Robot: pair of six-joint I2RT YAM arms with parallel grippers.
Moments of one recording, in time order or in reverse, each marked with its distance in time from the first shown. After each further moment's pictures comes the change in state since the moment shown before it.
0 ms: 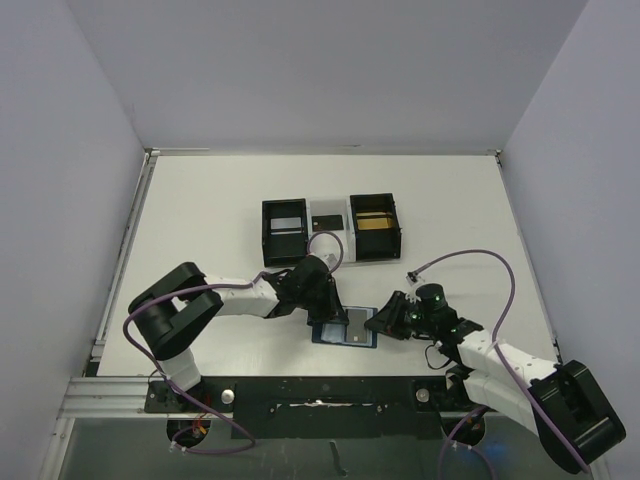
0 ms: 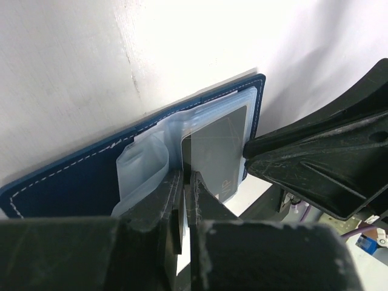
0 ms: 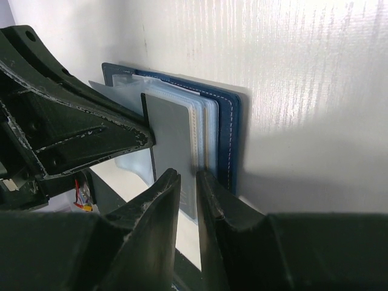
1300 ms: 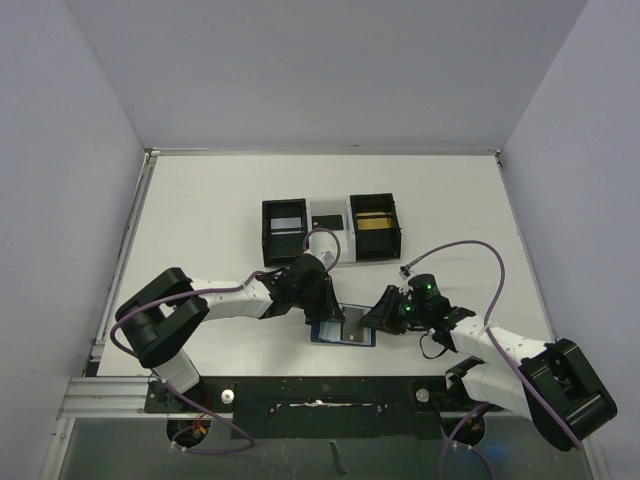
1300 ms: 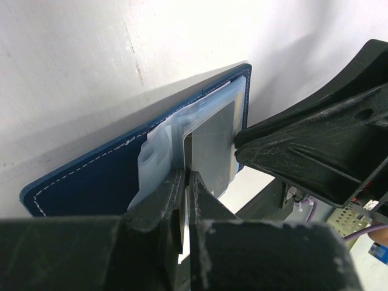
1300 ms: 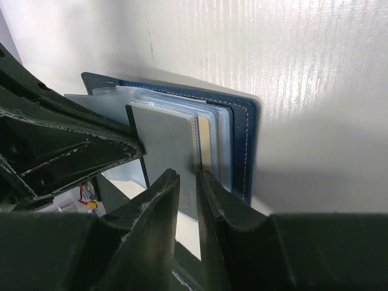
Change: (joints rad) left arm 0.007 -0.072 -0.015 -0.055 -0.031 0.027; right arm 0.003 0.124 0.101 -0.056 -0.019 -0.013
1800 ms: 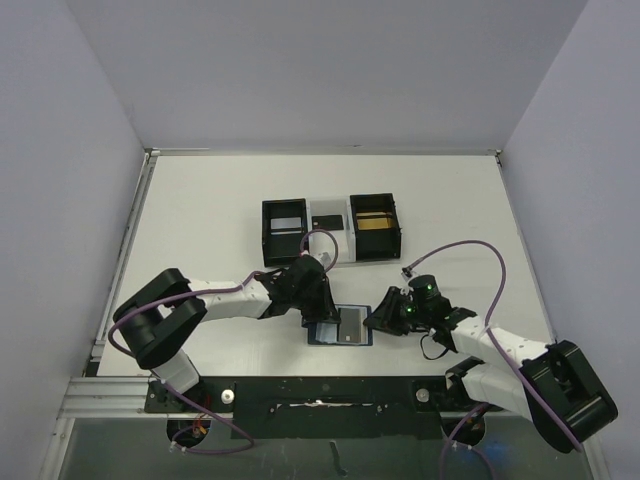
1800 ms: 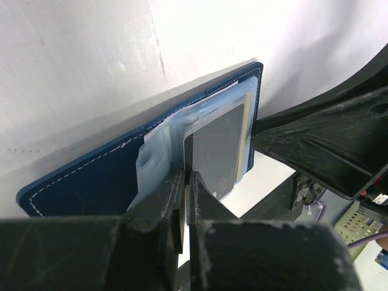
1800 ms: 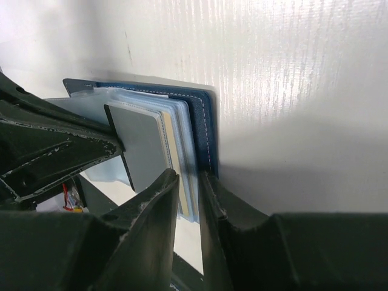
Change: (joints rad) left arm 0.002 -0.015 -0.004 -0.045 -0.025 0.008; right arm 0.002 -0.010 0.000 -0.035 0.038 -0.023
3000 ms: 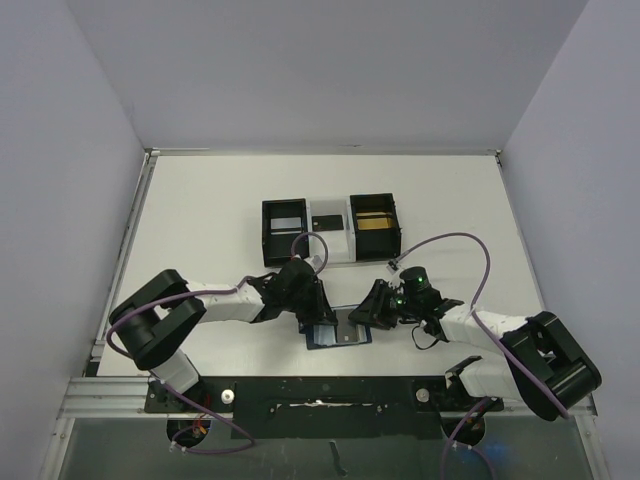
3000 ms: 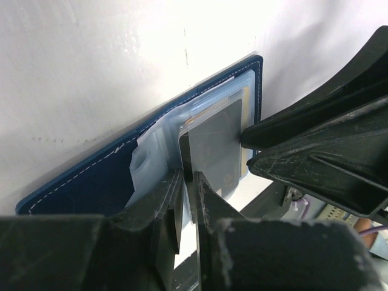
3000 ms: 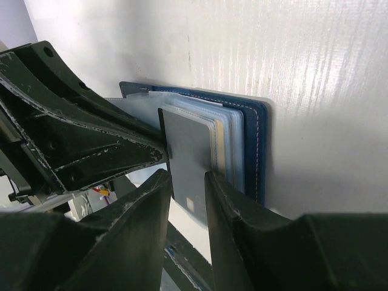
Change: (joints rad) left arm 0.029 -0.015 -0.078 0.082 0.039 -0.042; right arm 0.027 0.175 0.058 0.176 -0.121 0.032
